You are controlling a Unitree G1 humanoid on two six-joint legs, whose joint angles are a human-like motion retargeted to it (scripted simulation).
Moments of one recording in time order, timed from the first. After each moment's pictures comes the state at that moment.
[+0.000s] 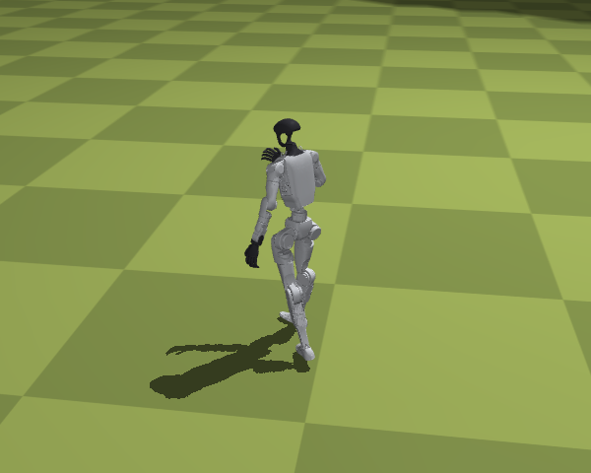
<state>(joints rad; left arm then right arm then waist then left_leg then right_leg) 0.04 0.49 -0.20 1.28 -0.29 -0.03 -0.03 -0.14 -0.51 0.22 -0.58 0.42 -0.20 0.02 0.06 -0.07 0.22 0.35 -0.12 -0.48 0.14 -0.27 -0.07 -0.10 -0.04 0.10 -0.09 0.08 0.26</state>
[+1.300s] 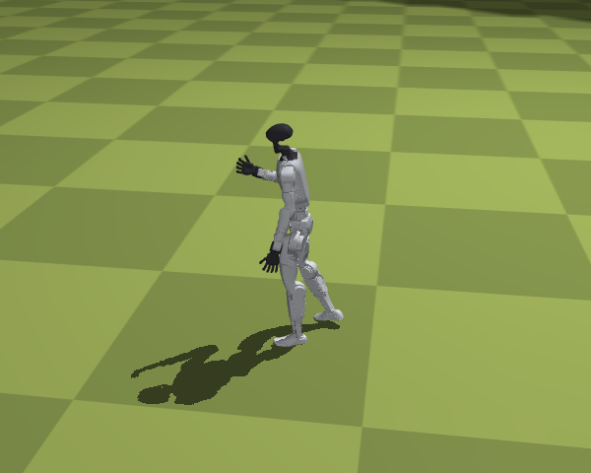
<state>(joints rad) -0.17 0.38 -0.23 1.17 -0.40 0.07 -0.03 -0.23 -0.35 0.33 -0.55 0.75 -0.16 -0.02 0.19 -0.11 0.19 0.00 0.09 0.50 0.00 -0.22 -0.07 0.02 -0.19 -0.31 0.46 -0.17 0.10</state>
